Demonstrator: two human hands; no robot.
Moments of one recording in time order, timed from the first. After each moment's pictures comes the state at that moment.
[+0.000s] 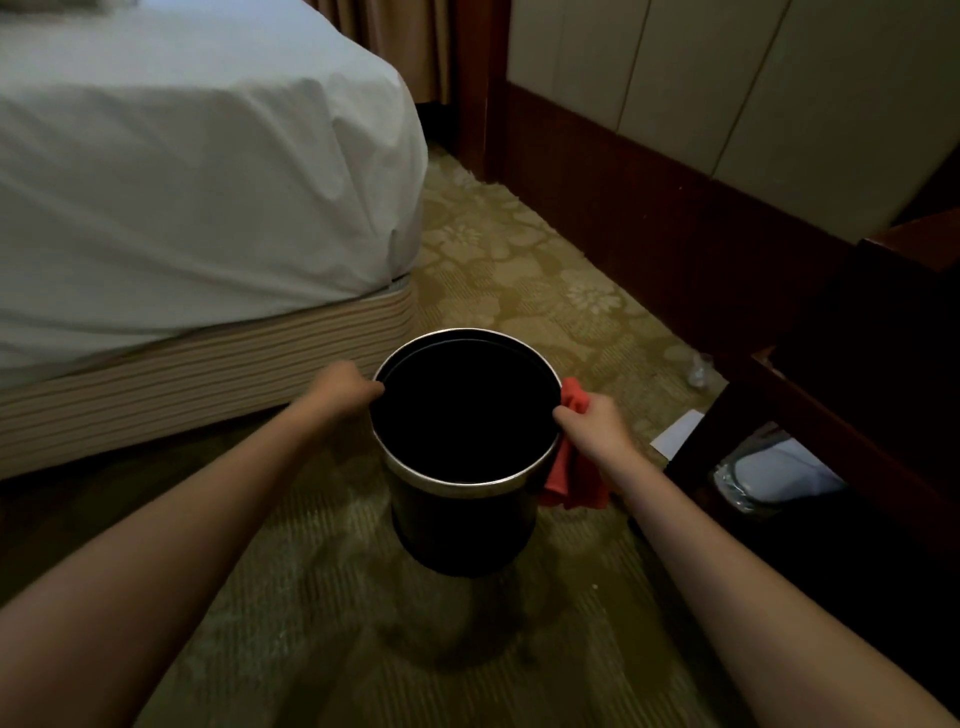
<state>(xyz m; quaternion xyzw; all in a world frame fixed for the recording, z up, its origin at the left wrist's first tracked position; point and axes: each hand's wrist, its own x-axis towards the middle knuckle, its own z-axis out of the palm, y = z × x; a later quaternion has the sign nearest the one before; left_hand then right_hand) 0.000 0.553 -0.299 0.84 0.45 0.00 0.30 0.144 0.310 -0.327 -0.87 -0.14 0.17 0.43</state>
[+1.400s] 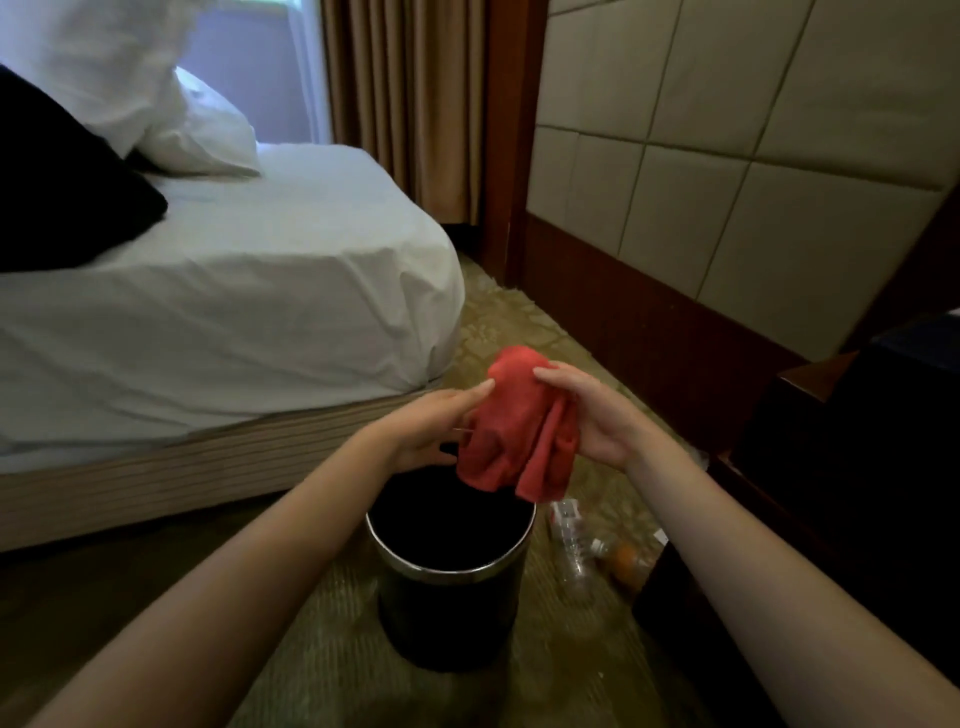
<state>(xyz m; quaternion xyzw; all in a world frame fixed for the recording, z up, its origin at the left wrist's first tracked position) -0.017 0.470 -0.170 0.70 0.25 -0.02 0.67 0.105 0.325 -0.154 -0.50 -0.25 0.45 0.69</state>
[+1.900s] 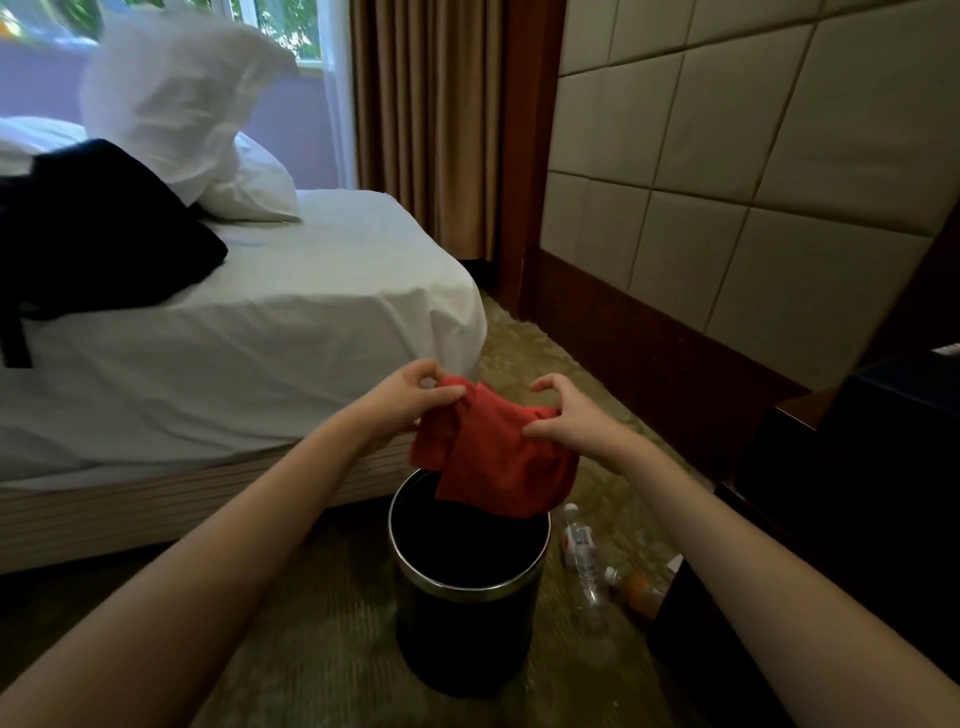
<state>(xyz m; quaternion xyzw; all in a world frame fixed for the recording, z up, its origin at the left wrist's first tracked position) -0.063 0.495 -0.116 0.77 0.21 0.15 0.59 0.081 0.335 -0.125 -0.79 -0.37 0.23 0.42</state>
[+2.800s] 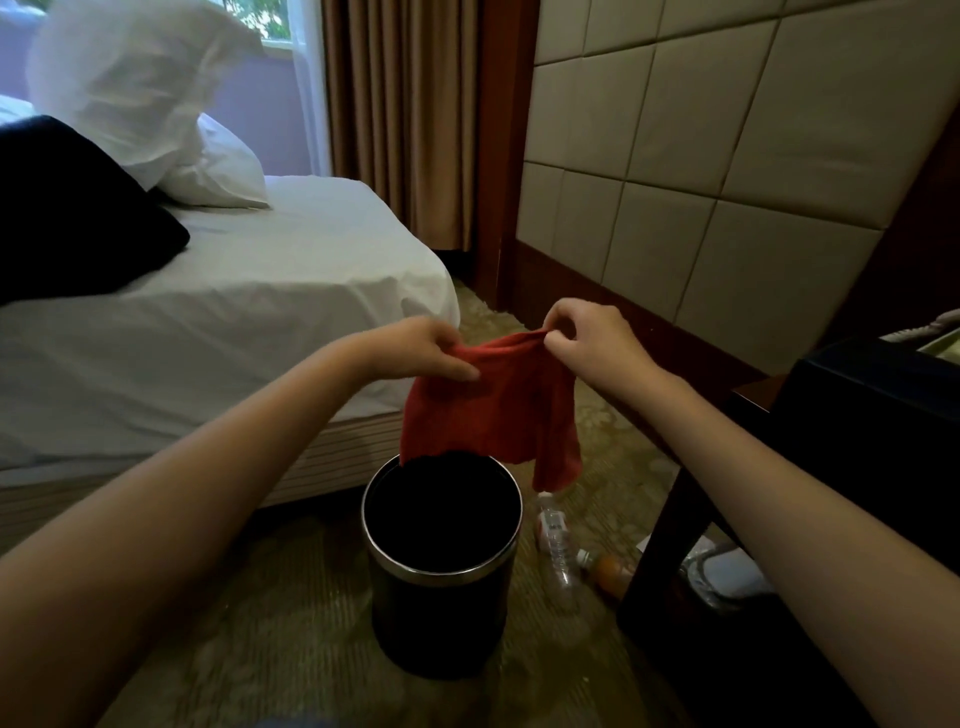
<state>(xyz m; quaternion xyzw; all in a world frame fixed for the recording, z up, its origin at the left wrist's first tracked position) -0.037 0.481 -0.060 0.95 0.14 0.05 0.29 0.098 0.306 -0.061 -0.82 -0.46 -0.08 0.32</state>
